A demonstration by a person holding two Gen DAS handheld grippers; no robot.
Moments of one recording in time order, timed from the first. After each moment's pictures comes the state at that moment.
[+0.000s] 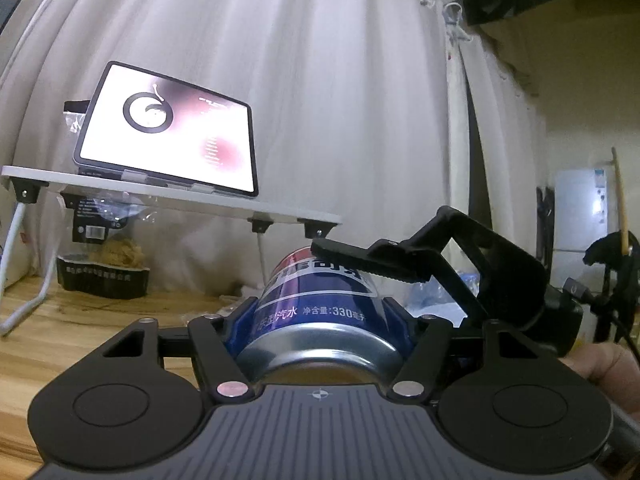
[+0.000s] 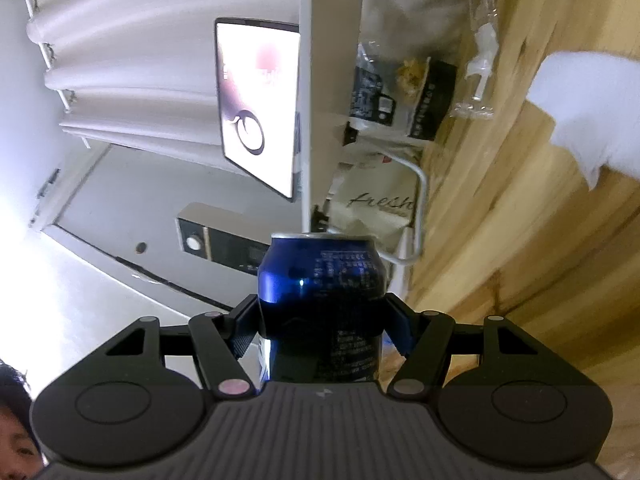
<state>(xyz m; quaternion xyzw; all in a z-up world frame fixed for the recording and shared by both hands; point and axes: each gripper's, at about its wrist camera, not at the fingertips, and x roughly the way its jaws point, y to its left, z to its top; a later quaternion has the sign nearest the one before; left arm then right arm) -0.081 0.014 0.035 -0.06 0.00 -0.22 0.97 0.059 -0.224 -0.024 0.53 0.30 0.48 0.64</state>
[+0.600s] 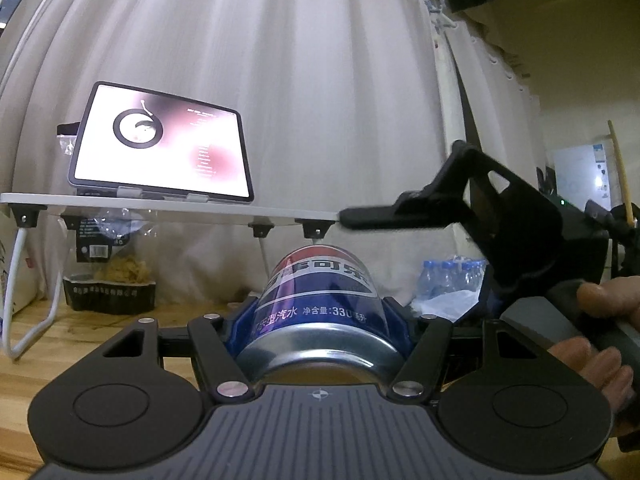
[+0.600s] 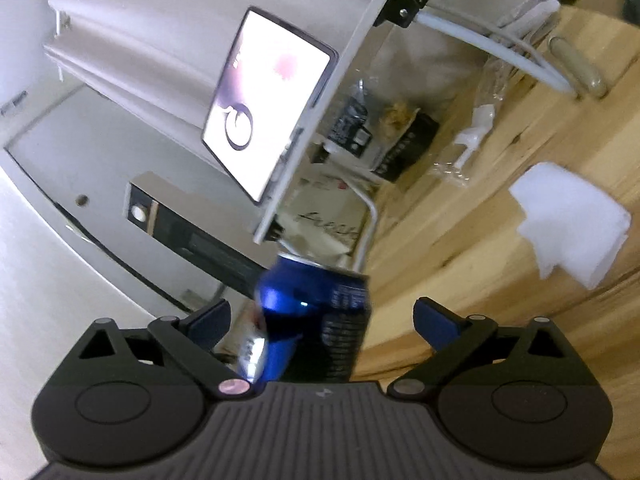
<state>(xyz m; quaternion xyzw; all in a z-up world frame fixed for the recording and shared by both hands) -0.085 0.005 0.034 -0.02 0.00 -0.21 0.98 0.039 -0.239 0.023 0.41 0.29 0.42 0.75</state>
